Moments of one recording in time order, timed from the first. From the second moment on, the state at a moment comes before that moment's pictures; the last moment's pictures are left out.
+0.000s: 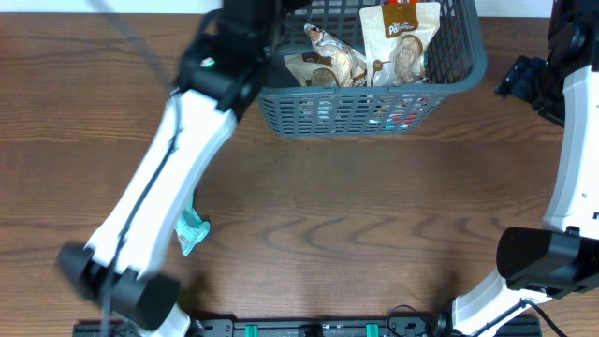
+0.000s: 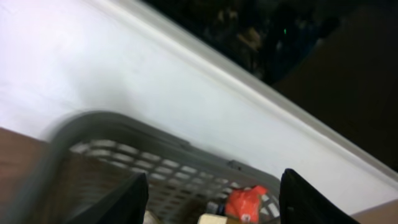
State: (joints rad) left arm -0.46 1.73 1.92 -0.39 -0.27 -0.68; right arm -0.19 1.85 2.14 -1.58 0.31 0.47
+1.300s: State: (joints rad) left arm -0.01 1.34 1.56 -1.68 -0.25 -1.15; right arm -0.19 1.85 2.14 -1.59 0.31 0.47
